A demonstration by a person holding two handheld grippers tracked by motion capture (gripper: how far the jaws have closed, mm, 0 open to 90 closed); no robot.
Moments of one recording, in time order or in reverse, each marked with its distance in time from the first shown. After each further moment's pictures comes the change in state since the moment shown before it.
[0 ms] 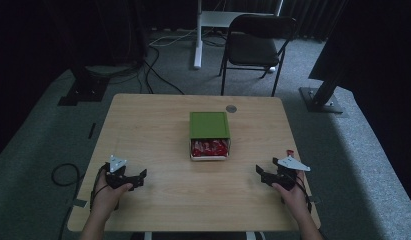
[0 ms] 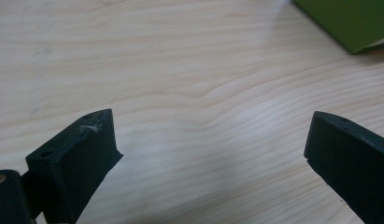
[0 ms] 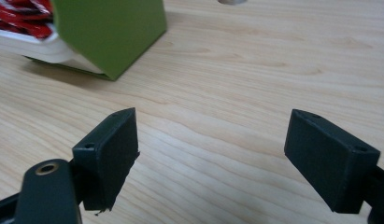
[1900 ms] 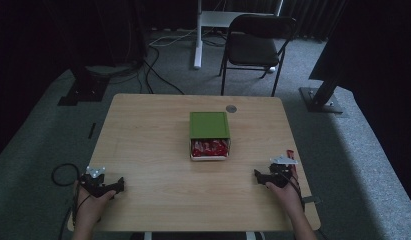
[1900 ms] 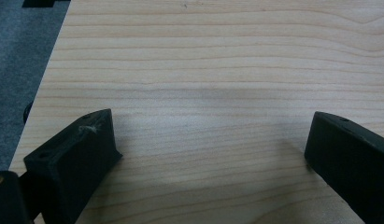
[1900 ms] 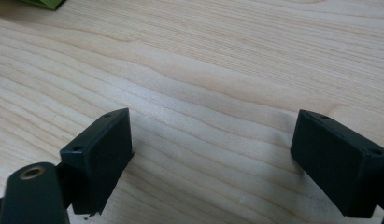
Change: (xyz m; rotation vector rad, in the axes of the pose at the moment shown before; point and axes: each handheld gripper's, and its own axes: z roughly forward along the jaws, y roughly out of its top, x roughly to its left) left arm 0.044 -0.036 -0.012 0.137 0.241 -0.138; right arm 0.003 -0.003 0.022 0.253 -0.109 -0.019
